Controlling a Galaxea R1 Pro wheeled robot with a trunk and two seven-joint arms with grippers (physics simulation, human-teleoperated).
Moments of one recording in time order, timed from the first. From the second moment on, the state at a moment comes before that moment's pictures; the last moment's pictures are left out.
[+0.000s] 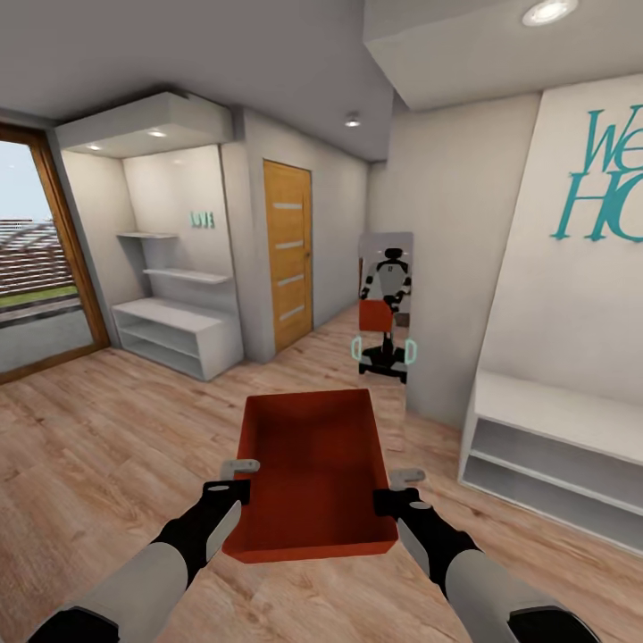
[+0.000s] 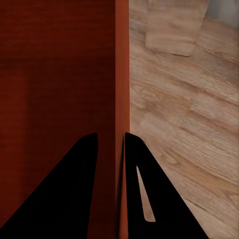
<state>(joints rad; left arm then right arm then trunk) -0.72 -0.05 -0.26 -0.40 0.27 0.25 0.35 -0.73 0.11 0.06 -0.26 -0.01 0.07 -0.06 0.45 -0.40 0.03</state>
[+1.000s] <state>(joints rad) -0.72 -0.05 -0.26 -0.41 0.27 0.25 0.35 -0.73 0.11 0.06 -0.26 -0.01 0.07 -0.05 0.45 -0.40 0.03</state>
